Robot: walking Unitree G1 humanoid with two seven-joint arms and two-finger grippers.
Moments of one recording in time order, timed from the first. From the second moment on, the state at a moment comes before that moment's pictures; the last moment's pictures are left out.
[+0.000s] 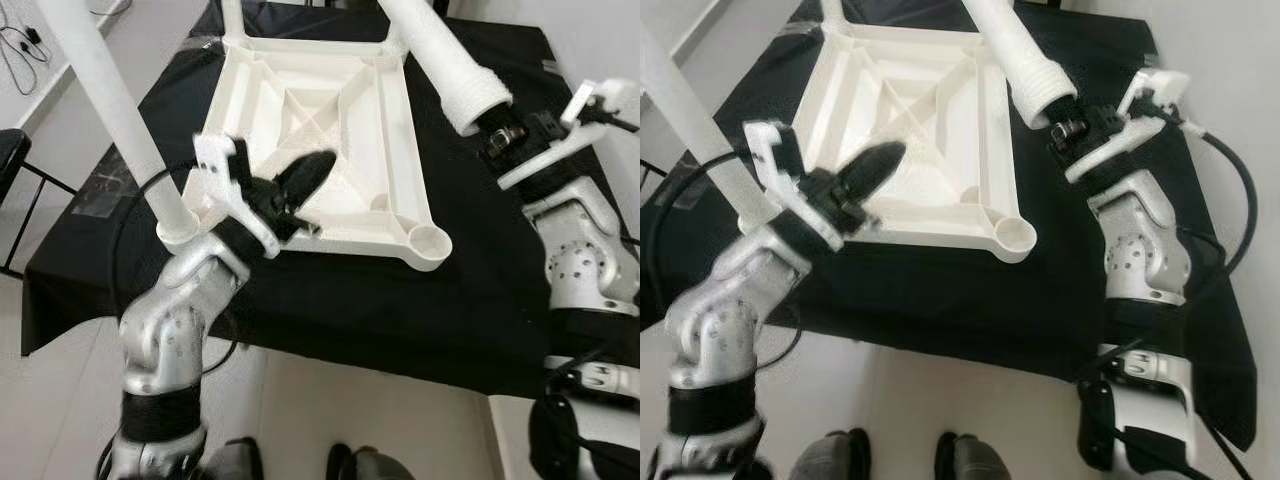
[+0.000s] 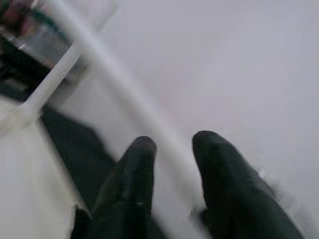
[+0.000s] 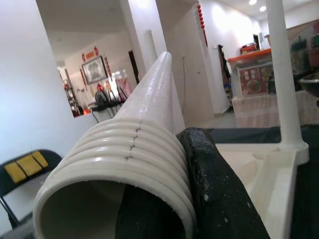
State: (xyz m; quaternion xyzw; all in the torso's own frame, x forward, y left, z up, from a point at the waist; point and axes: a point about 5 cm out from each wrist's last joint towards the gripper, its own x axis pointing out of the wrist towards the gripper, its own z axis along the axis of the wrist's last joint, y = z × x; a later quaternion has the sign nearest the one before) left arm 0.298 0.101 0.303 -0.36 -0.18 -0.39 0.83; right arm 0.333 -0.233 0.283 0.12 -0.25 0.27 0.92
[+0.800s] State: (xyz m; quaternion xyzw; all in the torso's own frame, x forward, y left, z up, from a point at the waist) left arm 0.341 0.117 0.359 -0.50 -0.16 -0.44 0.73; right arm 0.278 -0.248 0.303 0.07 -0.29 0.40 0.87
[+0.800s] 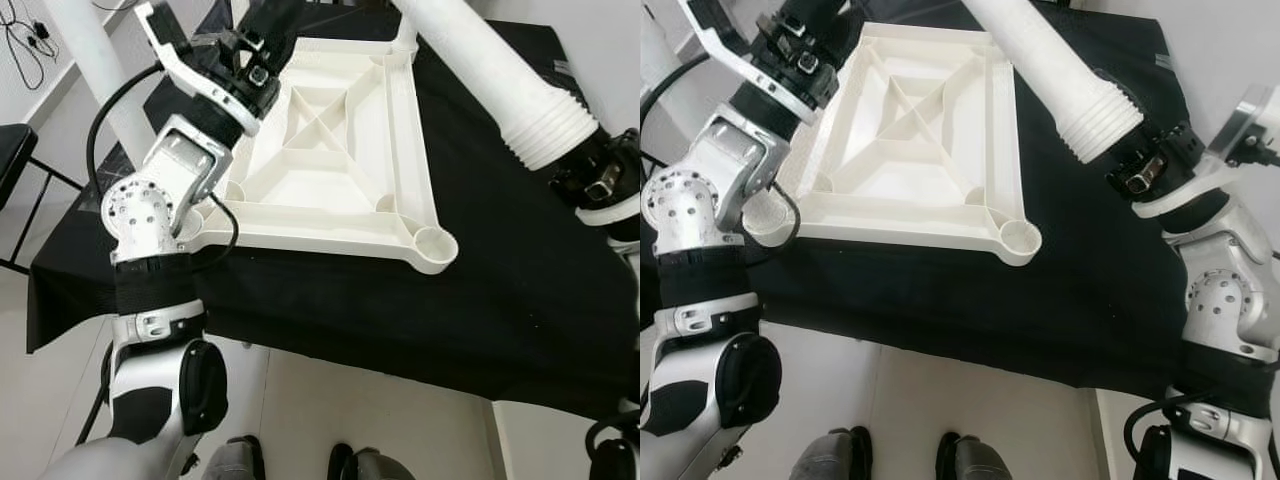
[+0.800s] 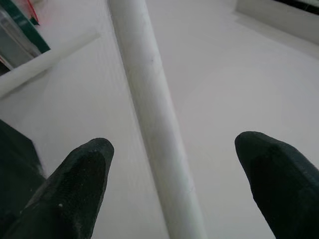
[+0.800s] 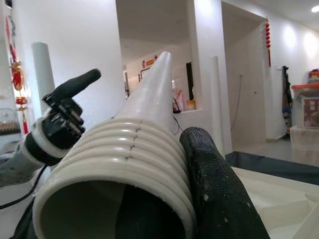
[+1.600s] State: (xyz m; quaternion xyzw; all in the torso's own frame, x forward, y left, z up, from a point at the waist) left arm 0.340 0.112 0.370 -0.50 -0.15 -0.47 0.71; right arm 0.268 -0.217 0.291 0.06 -0.25 0.49 0.83
